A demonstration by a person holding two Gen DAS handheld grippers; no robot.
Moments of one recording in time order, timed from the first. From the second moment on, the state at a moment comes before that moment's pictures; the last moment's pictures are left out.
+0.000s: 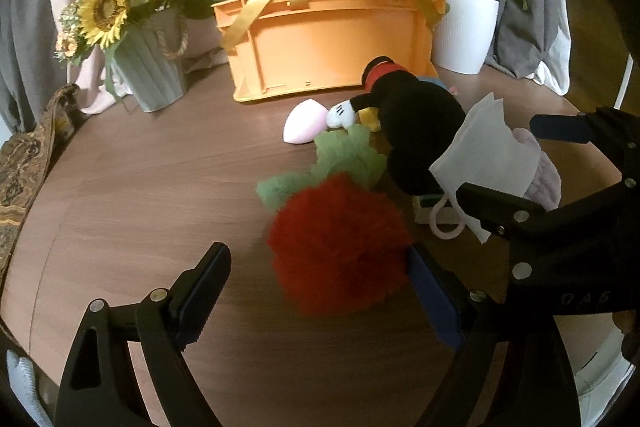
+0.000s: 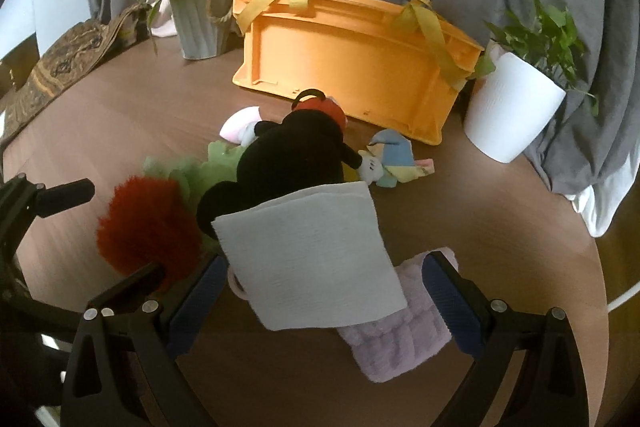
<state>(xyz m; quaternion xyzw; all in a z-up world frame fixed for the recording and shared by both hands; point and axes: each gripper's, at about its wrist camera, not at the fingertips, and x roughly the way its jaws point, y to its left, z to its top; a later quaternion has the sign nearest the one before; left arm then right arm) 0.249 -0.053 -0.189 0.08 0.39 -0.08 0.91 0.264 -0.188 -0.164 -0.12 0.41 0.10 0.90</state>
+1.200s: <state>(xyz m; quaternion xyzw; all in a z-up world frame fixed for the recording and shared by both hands) 0.262 -0.056 -0.182 0.02 0.40 -0.10 0.91 0.268 -0.198 -0.174 -0.02 0.49 0.13 0.86</state>
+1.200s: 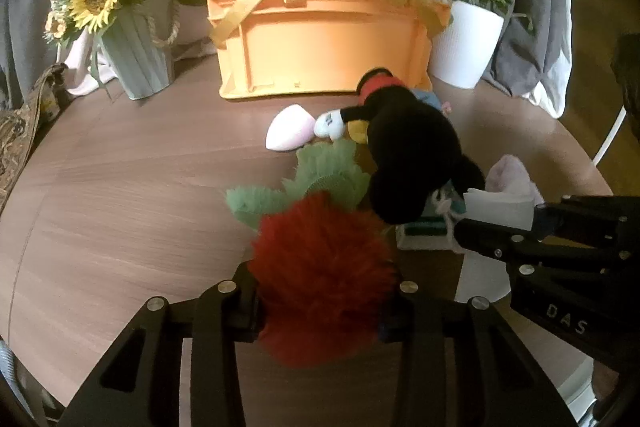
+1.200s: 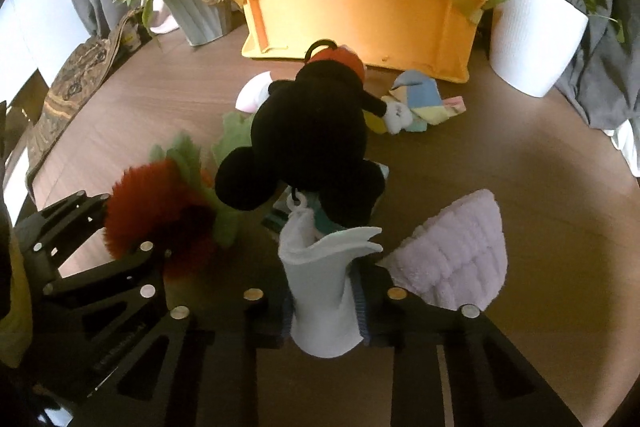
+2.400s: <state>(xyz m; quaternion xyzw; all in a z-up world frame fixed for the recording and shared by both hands) 0.296 -0.046 -0.042 0.00 0.27 -0.10 0.96 0.294 -0.202 -0.049 0.05 0.34 0.12 0.93</state>
